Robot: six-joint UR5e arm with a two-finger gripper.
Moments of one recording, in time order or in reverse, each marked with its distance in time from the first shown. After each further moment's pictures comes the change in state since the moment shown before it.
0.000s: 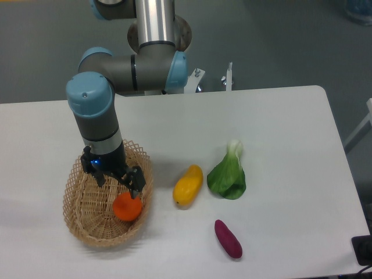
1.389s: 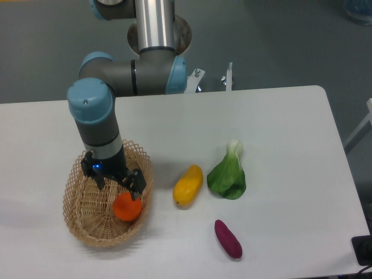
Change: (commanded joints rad) arm -0.005 -0.060 -0.009 0.011 0.002 -0.069
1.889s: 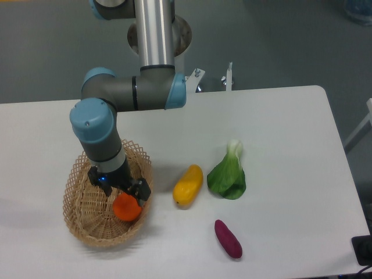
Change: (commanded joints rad) arm -0.005 -0.074 0.034 0.011 0.075 0.026
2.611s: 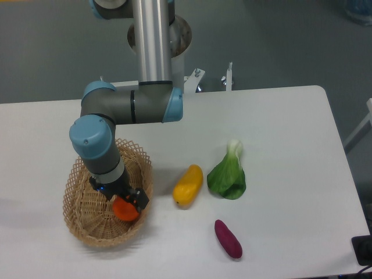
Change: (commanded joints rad) arm -0.014 -0.038 -0.009 0.000 -0.006 0.043
